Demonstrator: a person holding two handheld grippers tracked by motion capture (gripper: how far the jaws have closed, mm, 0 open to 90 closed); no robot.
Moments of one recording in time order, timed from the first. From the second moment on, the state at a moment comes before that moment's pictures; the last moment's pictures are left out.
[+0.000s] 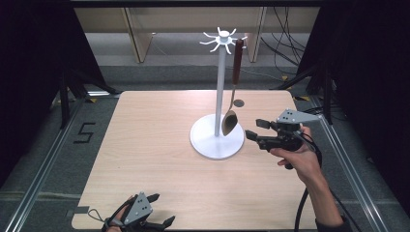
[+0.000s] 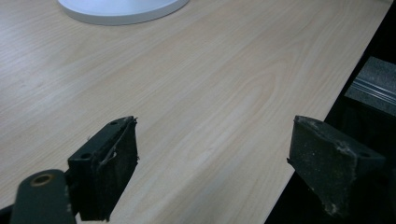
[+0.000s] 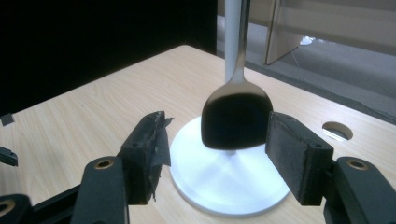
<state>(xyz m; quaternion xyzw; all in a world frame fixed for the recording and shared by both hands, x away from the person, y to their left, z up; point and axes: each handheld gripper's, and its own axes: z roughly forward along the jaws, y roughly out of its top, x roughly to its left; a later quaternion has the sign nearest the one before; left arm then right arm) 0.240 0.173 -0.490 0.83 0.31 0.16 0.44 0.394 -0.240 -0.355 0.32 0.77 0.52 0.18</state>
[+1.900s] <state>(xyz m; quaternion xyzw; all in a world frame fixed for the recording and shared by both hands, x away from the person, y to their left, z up) 0.237 0.176 -0.490 0.82 0.31 0.16 0.45 0.361 -0.244 -0.412 0.30 0.82 0.46 0.15</state>
